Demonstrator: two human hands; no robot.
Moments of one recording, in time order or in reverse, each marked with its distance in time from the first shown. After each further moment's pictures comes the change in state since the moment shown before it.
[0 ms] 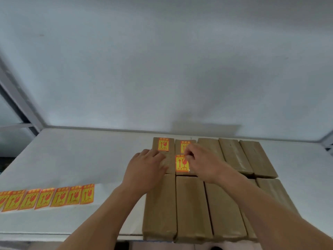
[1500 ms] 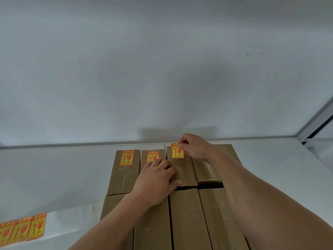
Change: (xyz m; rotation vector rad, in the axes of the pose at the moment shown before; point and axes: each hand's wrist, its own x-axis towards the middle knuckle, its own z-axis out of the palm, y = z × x) left_hand 0.071 0.095 0.066 0.076 -0.288 0.203; right_hand 0.070 0.135 -0.042 0.206 -0.027 0.163
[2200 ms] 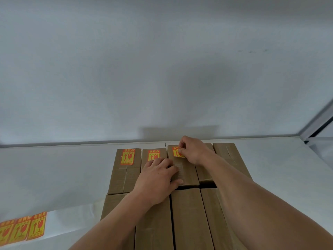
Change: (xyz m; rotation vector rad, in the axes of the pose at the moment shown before) left_hand 0.001 -0.001 0.001 -0.002 -0.010 -0.007; right_hand 0.003 0.003 0.023 -0.206 0.064 0.027
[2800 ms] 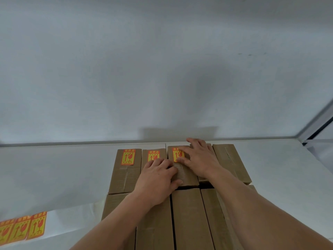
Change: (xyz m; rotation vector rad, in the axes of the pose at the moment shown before) left_hand -0.003 0.000 0.000 0.021 0.022 0.000; right_hand -0.026 0.018 0.011 -0.313 0.101 -0.103
